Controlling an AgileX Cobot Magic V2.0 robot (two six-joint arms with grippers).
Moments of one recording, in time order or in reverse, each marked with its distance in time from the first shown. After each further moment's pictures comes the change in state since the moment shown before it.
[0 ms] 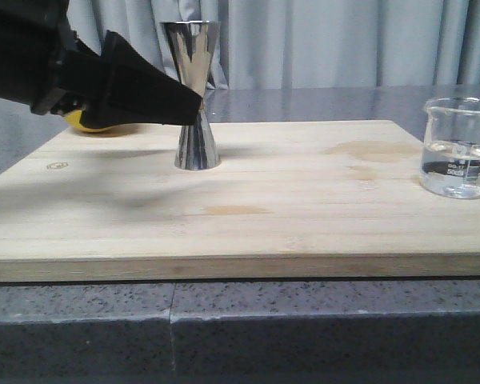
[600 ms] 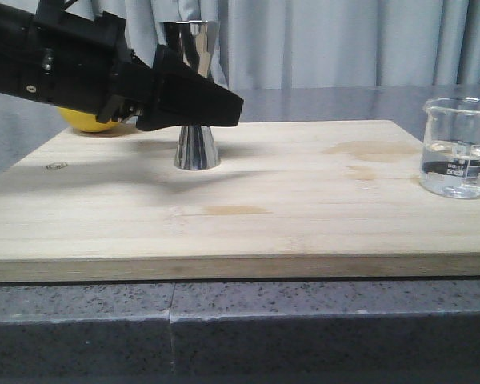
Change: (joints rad) left arm 0.003 0.215 -0.159 0.002 0.151 0.019; right arm 0.000 0.000 0.000 -0.008 0.000 0.000
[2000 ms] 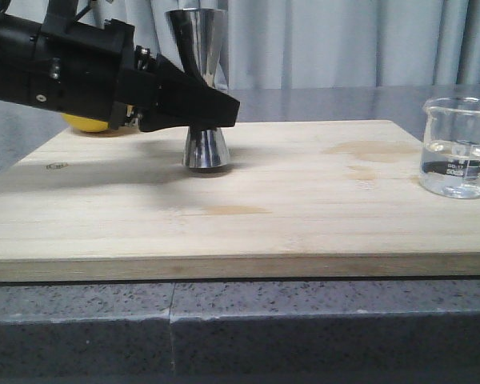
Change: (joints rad) left arm 0.000 0.043 -0.015 0.006 0.103 0.021; right arm 0.089 0.000 0.129 0.004 -0.107 -0.089
